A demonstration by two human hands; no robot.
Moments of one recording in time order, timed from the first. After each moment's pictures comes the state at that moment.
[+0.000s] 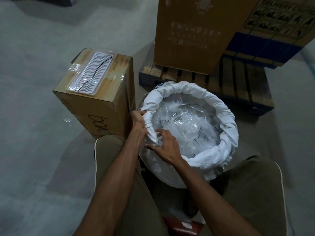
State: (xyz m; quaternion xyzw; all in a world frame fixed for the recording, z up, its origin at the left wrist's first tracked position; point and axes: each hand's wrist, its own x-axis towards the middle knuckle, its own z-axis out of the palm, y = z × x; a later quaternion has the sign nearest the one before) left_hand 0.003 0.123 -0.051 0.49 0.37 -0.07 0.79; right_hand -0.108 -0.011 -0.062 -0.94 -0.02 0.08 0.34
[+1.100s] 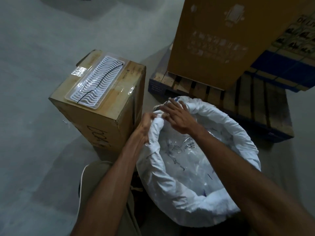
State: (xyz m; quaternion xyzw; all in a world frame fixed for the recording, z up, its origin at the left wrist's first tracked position) left_hand 0.067 0.138 -0.038 0.44 0.31 -0.23 0.81; right_hand 0.131 -0.029 -0.050 -0.94 -0.32 0.07 0.06
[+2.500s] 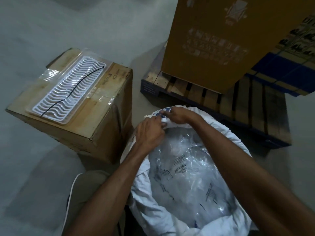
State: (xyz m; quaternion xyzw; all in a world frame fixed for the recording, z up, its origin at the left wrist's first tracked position) left_hand 0.124 0.087 -0.064 0.96 0.04 -0.03 0.27; right_hand 0.230 -0.039 -0.034 -0.93 -0.19 0.30 0.02
